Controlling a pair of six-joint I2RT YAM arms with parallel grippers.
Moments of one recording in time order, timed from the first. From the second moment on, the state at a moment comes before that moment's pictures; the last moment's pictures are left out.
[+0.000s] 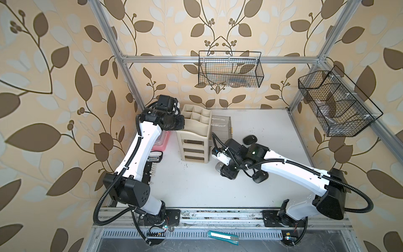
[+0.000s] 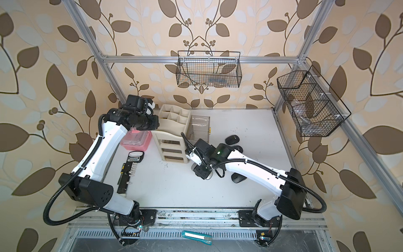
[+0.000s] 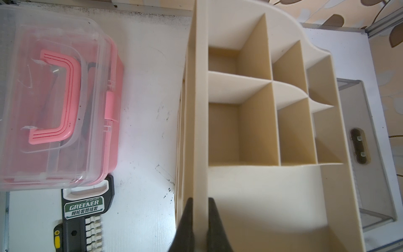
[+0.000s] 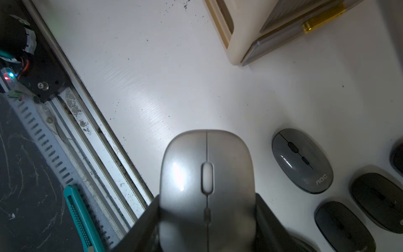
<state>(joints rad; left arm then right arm) -0.18 1.52 1.71 -1.11 0.12 -0.22 0.96 1.48 1.26 -0.94 -0.02 0.02</state>
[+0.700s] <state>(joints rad) -0.18 1.52 1.71 -1.11 0.07 -0.24 1.02 1.64 1.08 -0.79 0.05 -0.15</state>
